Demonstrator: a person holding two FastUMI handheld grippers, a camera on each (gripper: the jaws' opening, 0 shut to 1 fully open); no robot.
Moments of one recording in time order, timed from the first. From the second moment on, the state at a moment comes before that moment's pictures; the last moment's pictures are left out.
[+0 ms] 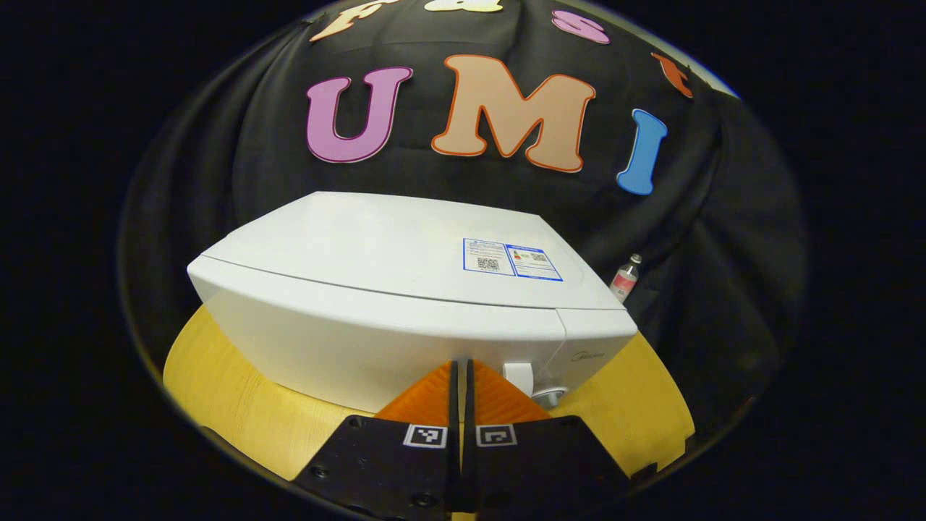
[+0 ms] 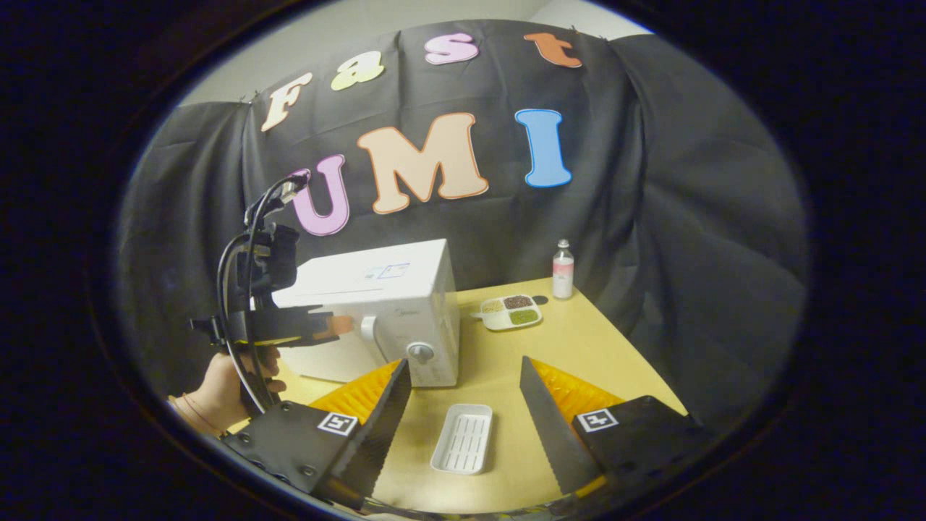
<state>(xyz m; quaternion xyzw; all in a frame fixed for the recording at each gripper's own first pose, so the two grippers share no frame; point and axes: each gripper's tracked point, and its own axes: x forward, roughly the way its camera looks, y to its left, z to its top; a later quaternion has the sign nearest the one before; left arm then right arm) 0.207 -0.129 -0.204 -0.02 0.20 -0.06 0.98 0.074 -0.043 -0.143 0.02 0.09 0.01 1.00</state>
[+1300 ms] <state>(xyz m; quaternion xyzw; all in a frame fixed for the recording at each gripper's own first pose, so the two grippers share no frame) 0.074 -0.019 -0.080 0.04 0.08 -0.03 1.00 0.072 -0.020 -0.073 0.02 0.04 0.01 1.00</state>
